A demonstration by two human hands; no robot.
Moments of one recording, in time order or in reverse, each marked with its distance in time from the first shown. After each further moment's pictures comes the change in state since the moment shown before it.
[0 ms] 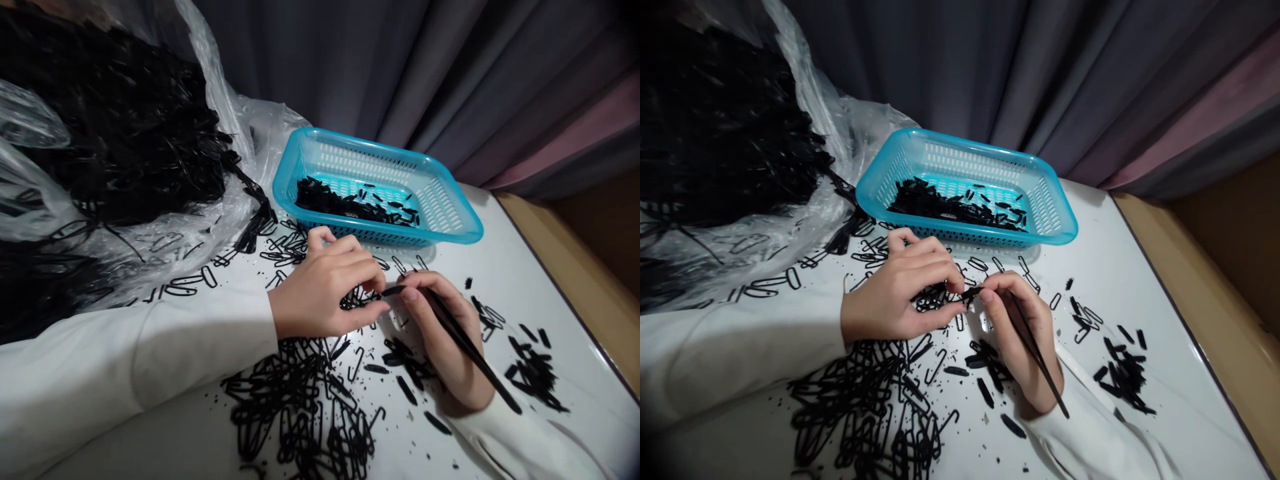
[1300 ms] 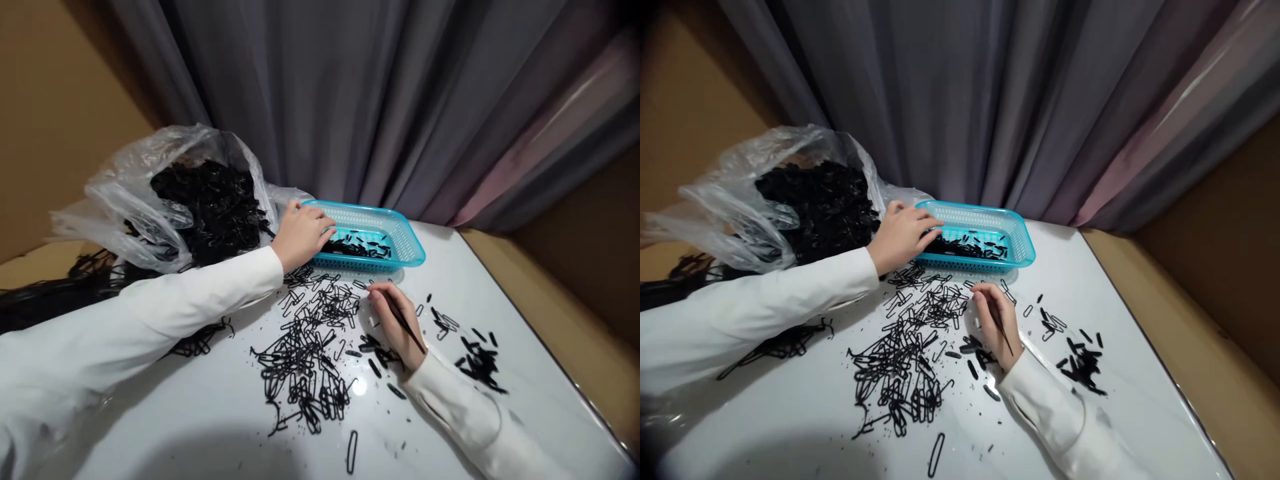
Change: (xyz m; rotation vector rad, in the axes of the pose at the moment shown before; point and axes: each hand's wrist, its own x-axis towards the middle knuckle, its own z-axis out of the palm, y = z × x) left_hand 0.061 -0.012 -0.070 0.734 0.038 -0.156; right_hand 0.006 0.001 -0.001 0.214 0.015 -0.021
